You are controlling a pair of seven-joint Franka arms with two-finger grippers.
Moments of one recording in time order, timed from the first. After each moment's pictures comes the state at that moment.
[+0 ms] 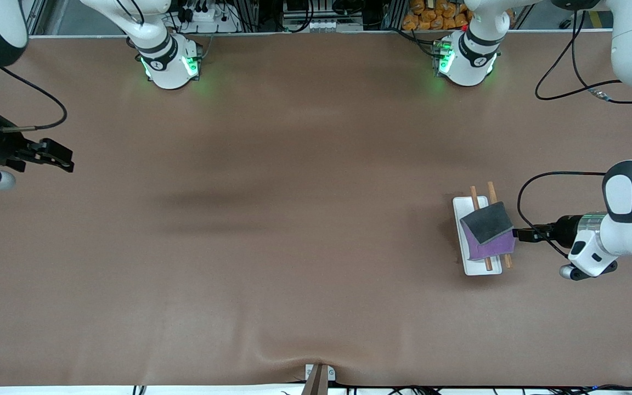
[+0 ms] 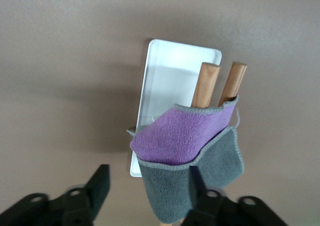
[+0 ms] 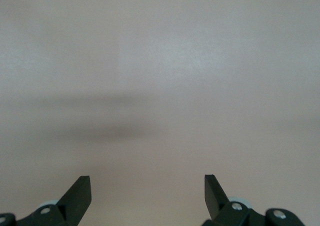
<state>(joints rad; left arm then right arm) 0.19 0.60 -0.14 -1.43 -0.14 1.76 -0.08 -0.14 0.07 0.17 -1.60 -0.07 1.63 0.03</state>
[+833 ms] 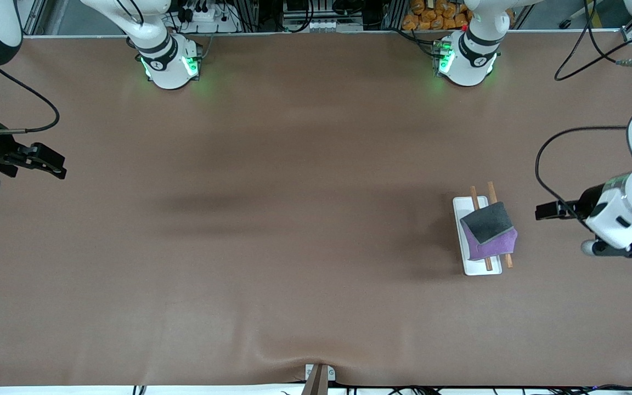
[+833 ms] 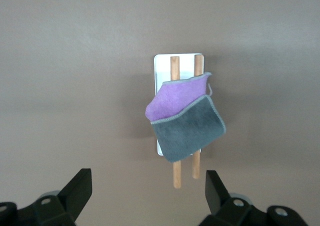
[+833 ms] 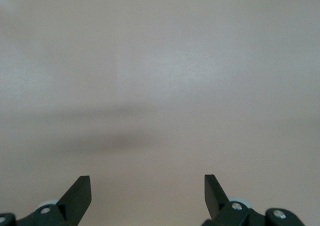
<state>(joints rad) 0.17 0.36 -0.24 -1.41 0.07 1.65 -0.07 -0.15 0.07 0.17 -1.56 -0.07 1.63 0.07</state>
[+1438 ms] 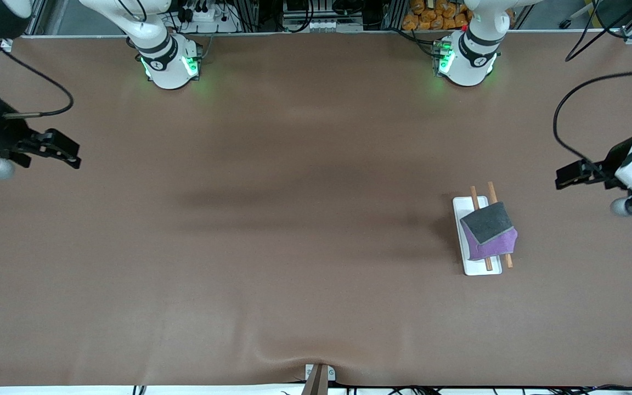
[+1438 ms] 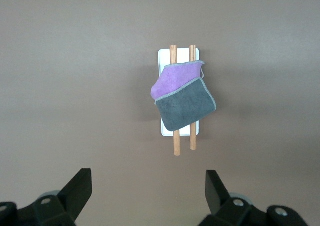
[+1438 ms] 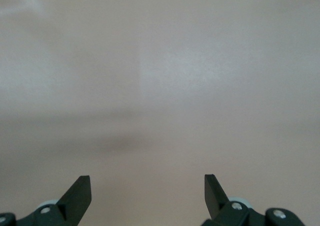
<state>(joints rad) 0.17 0.20 -0.24 -1.41 0.07 1.54 -0.07 -0.07 0.07 0.20 -1.48 -0.05 1.57 0.18</state>
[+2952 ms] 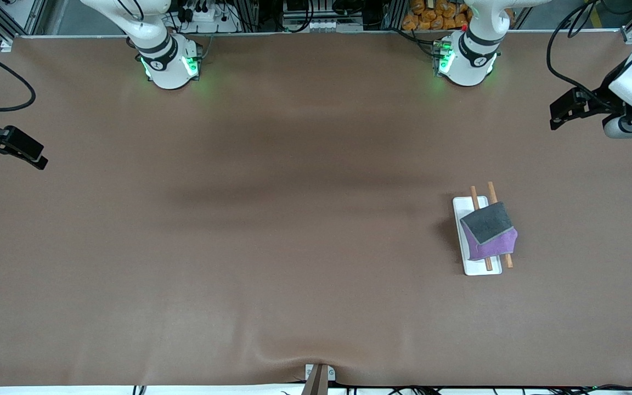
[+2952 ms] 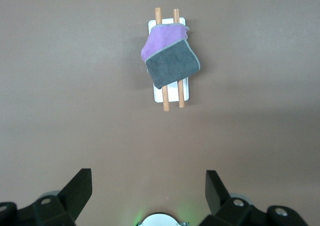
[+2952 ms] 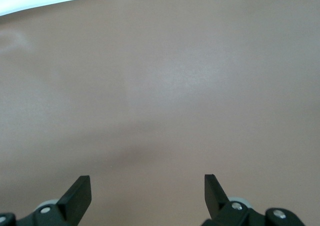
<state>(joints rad) 0.04 -0.06 -0.15 -1.58 0.03 1.46 -0.07 -0.15 0.07 0.18 -1.43 -0.04 1.56 0.21</state>
